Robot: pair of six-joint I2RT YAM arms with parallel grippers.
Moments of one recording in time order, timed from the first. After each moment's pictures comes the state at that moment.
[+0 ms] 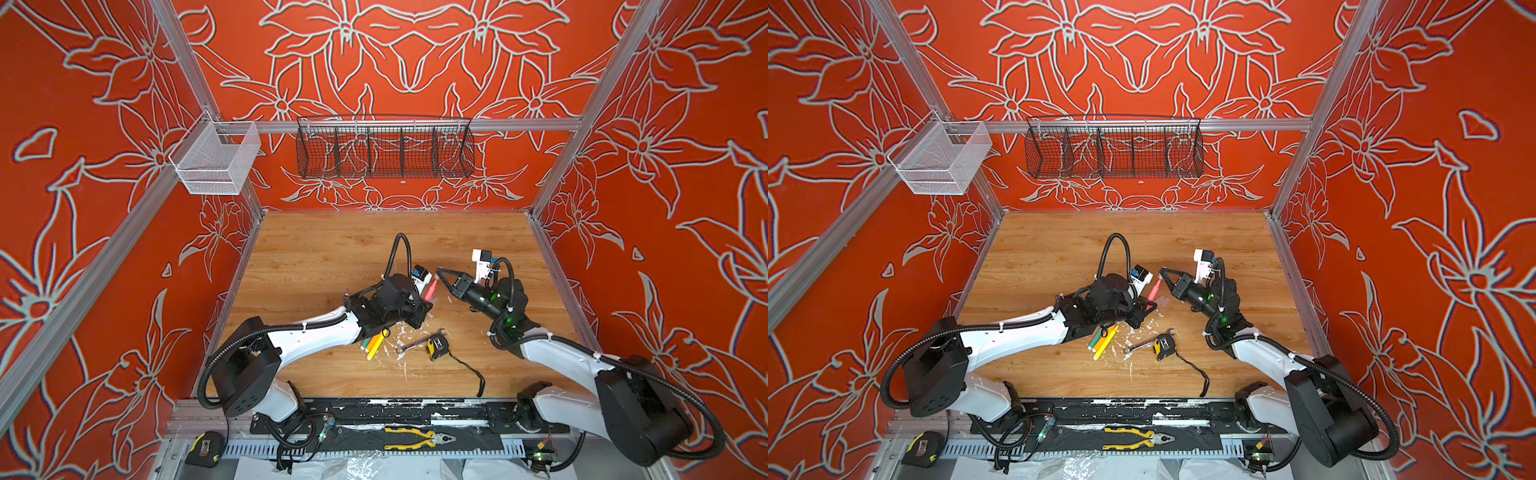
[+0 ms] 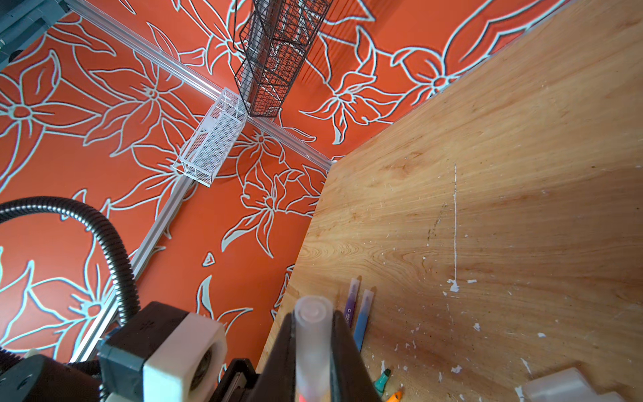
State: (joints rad) left arm -0.86 1.49 0.93 -0.02 0.09 -0.32; right arm 0.41 1.19 0.41 0.76 -0.41 1.00
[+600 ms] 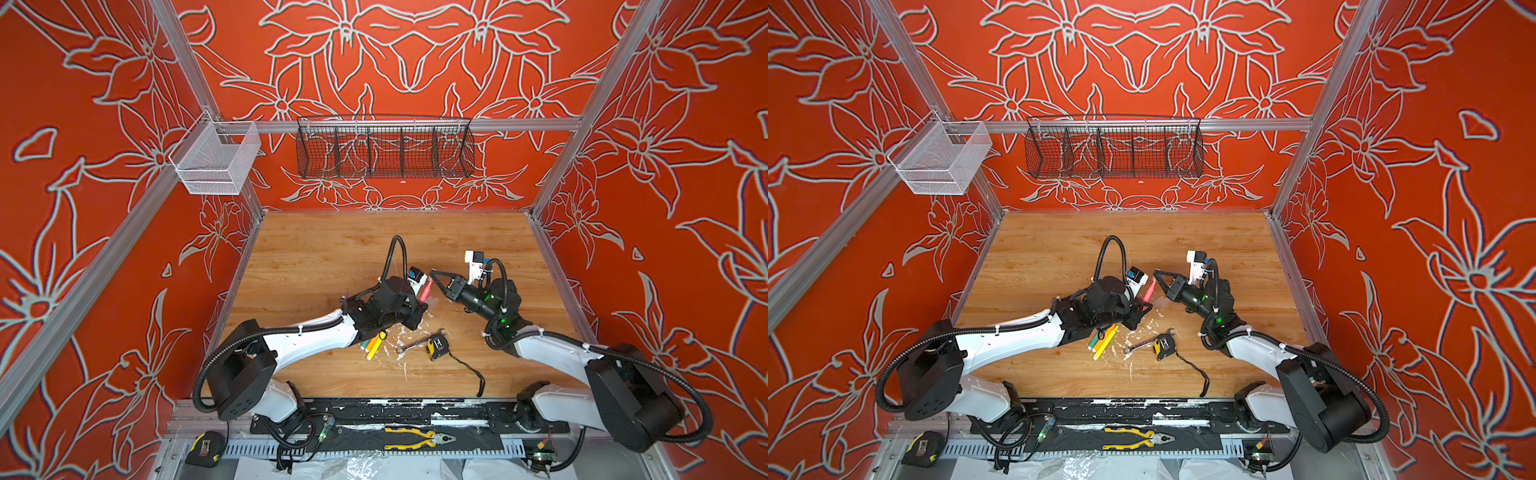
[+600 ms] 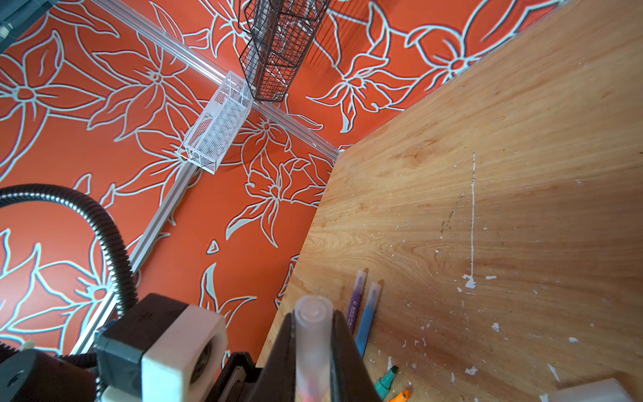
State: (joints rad) left arm -0.86 1.46 0.88 -0.02 0.05 -0.34; right arm 0.46 1.26 0.41 0.84 -0.41 1.00
